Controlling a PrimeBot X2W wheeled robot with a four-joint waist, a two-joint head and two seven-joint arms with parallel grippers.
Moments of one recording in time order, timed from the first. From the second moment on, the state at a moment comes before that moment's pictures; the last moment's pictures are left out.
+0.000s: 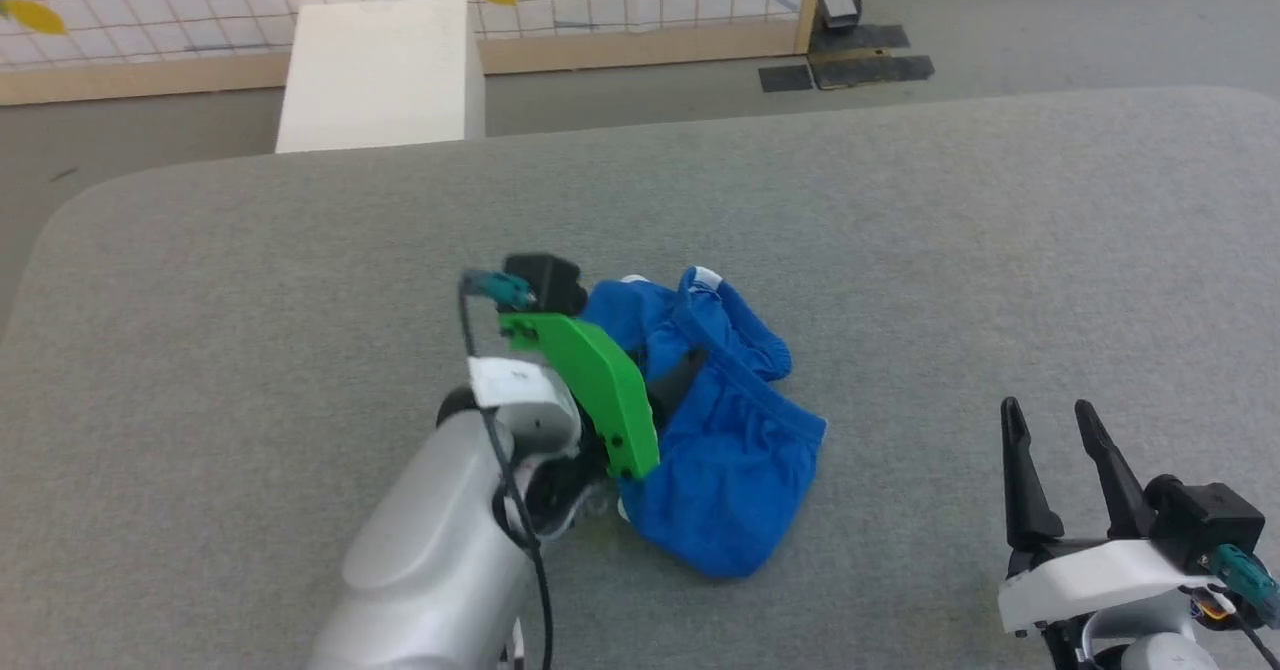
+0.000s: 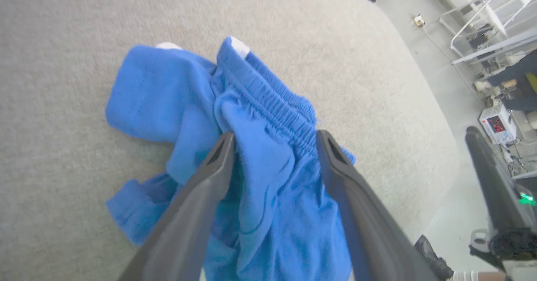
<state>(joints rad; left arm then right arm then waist) -0.53 0.05 -0.47 0.44 -0.77 -0.04 0.42 -0.03 -0.05 -0.07 0.23 0.20 0.13 -0.26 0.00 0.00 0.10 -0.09</state>
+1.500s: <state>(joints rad) -0.11 0.26 -0.22 0.18 -0.57 0.14 -0.23 -0.22 -0.07 0.10 0.21 0.18 0.13 0.15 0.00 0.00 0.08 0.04</state>
